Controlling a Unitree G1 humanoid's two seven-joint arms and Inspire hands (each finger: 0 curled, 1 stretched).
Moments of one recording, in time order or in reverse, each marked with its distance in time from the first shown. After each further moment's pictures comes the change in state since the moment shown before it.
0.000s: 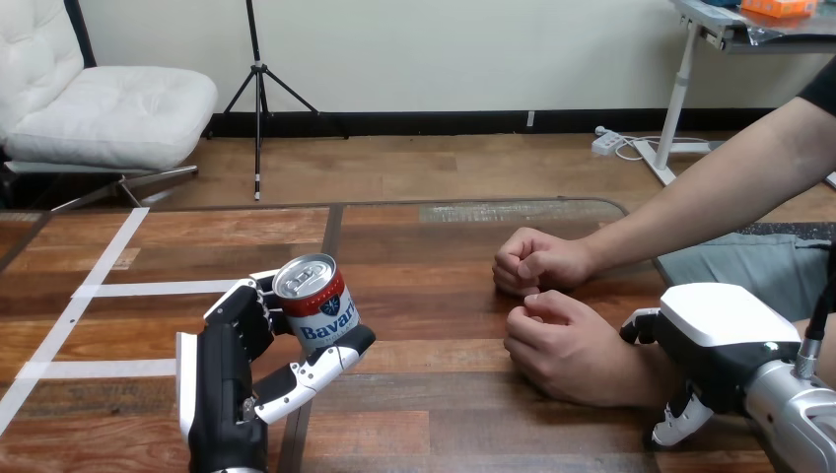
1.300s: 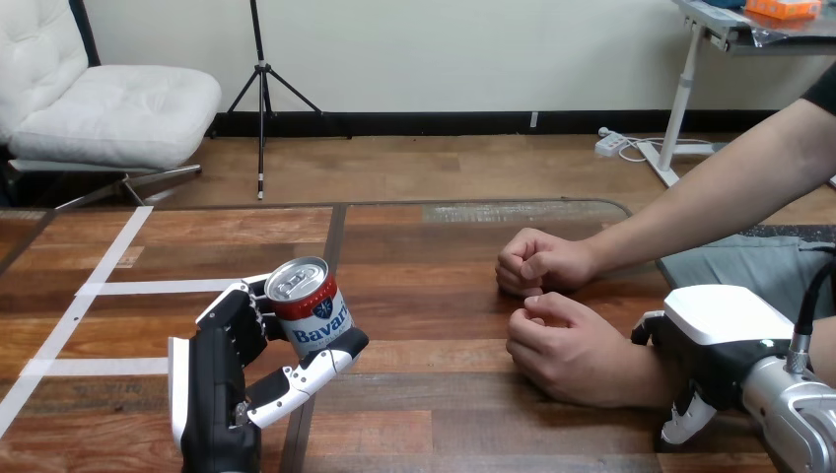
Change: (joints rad) left arm 0.022 0.004 0.006 -0.032 -0.010 0.021 -0.009; right arm -0.047 0.000 0.043 0.071 -0.061 0.056 0.000
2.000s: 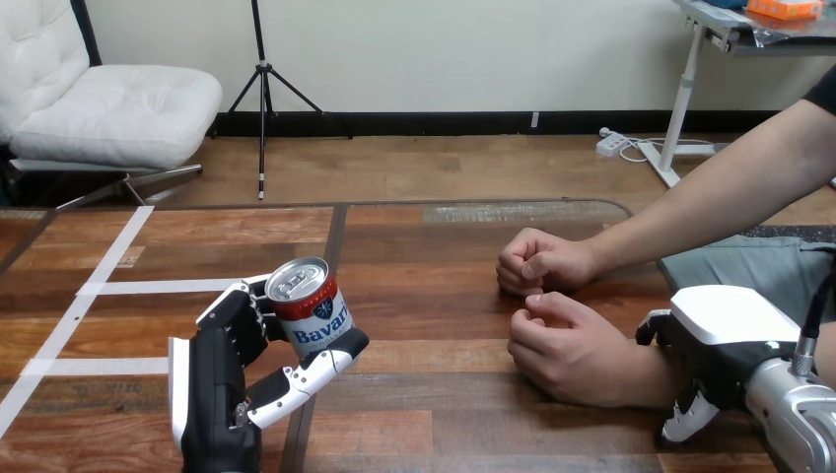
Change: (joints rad) left arm 0.002 0.000 0.000 -0.003 0.002 0.001 0.000; right arm 0.000 0.003 0.000 0.023 0.027 0.019 -0.040
